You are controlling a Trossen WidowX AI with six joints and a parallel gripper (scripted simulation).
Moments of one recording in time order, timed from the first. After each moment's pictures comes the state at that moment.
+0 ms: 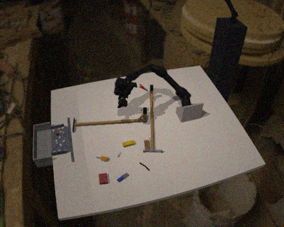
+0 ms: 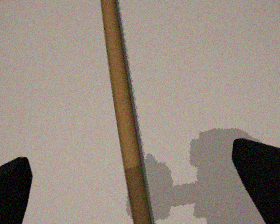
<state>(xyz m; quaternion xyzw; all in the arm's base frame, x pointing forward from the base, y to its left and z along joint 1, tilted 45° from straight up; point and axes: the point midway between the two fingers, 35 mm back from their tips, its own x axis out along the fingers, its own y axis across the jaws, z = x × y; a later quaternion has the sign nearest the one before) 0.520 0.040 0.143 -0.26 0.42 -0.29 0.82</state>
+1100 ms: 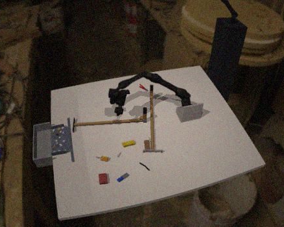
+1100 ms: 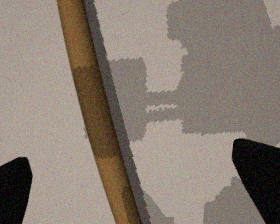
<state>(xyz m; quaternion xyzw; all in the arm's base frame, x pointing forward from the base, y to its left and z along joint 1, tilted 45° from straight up) 0.530 -0.048 0.091 -0.19 0.50 -0.36 0.76</state>
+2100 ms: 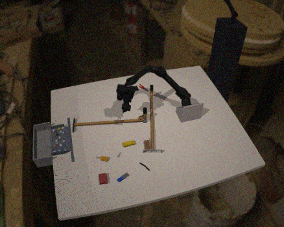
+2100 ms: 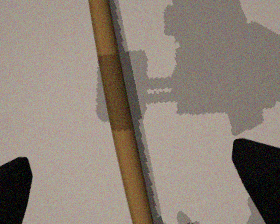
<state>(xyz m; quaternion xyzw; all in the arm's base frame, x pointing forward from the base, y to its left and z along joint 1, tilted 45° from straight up) 0.488 0.005 0.105 -0.22 0.48 -0.33 0.78</state>
